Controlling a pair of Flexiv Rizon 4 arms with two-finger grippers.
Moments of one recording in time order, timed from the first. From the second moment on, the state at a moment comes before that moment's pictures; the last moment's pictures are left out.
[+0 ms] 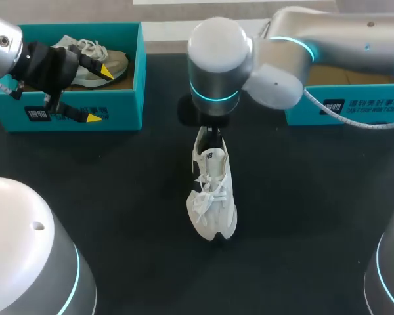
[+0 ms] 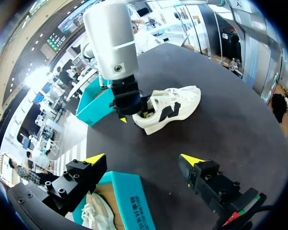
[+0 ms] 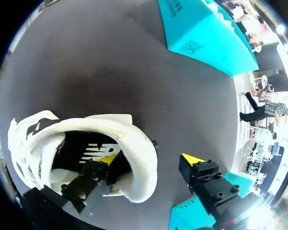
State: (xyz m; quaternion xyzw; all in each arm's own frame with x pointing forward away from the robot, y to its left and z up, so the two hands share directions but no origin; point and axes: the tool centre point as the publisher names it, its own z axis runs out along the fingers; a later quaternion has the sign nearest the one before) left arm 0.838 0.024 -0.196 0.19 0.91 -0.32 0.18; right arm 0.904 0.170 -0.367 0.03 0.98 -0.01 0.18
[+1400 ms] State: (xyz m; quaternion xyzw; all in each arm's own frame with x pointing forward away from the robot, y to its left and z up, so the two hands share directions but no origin) left arm 0.838 0.024 -0.196 0.19 0.91 -0.32 0.18; right arm 0.894 0.114 -0.130 -0.01 0.99 0.05 0.14
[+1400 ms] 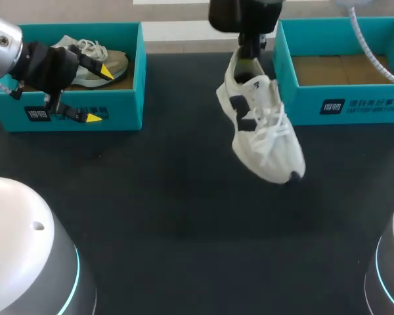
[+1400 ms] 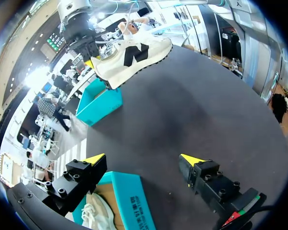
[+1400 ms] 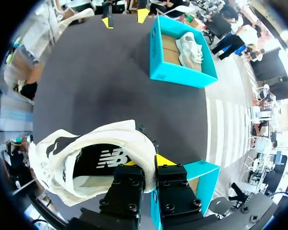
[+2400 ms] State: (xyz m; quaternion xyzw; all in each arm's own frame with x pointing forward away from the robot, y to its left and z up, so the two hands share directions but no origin) left arm 0.838 0.024 -0.196 0.19 0.91 -0.32 0.18; right arm 0.900 0.101 -0.110 0.02 0.99 0.03 0.17
